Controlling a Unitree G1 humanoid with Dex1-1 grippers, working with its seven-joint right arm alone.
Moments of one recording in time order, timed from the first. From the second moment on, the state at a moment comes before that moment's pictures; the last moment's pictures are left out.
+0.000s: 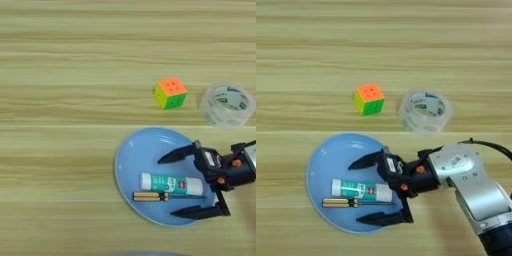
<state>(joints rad) -0.04 -0.71 0.16 -0.11 0.23 0.04 1.45</state>
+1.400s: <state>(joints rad) -0.59 -0.68 -0.25 0.65 0.22 0.10 0.84</state>
